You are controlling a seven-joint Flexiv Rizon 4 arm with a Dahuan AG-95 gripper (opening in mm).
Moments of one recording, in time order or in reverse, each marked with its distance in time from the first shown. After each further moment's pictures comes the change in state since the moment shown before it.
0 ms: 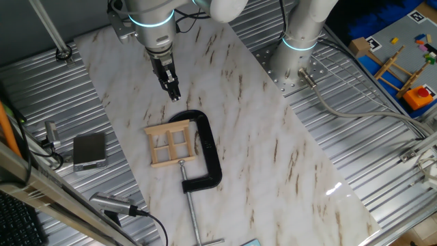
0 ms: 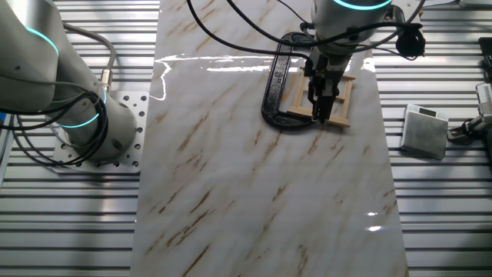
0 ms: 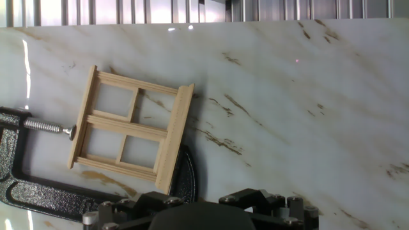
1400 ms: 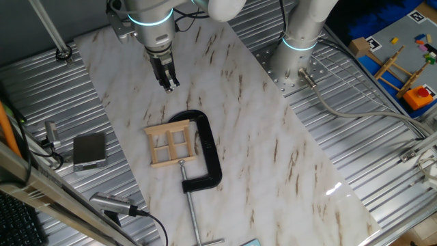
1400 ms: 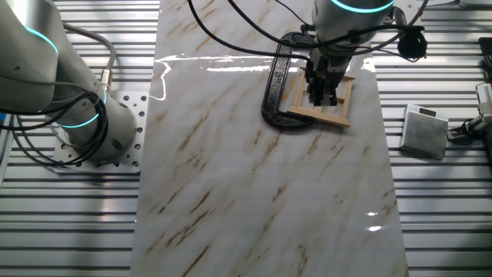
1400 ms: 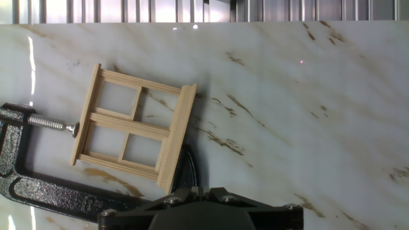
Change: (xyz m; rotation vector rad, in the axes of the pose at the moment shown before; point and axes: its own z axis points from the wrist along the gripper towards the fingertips) arm 0.000 0.000 0.000 -0.013 0.003 -0.018
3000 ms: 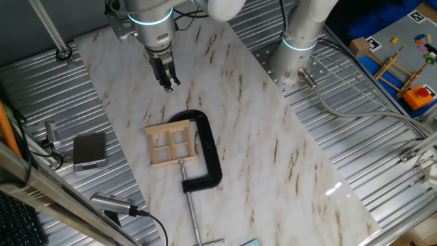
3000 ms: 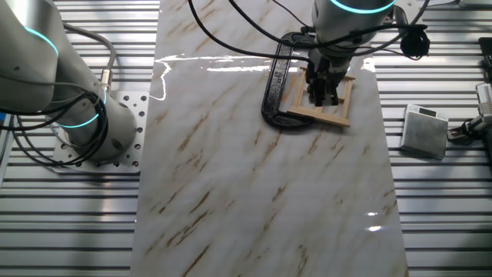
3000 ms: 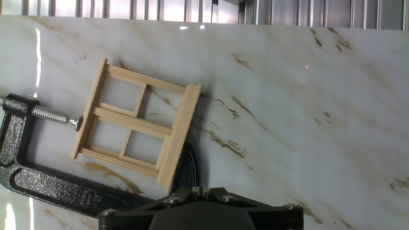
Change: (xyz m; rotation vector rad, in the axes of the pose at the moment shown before) arm 0.000 0.000 0.000 -0.003 -0.003 -0.045
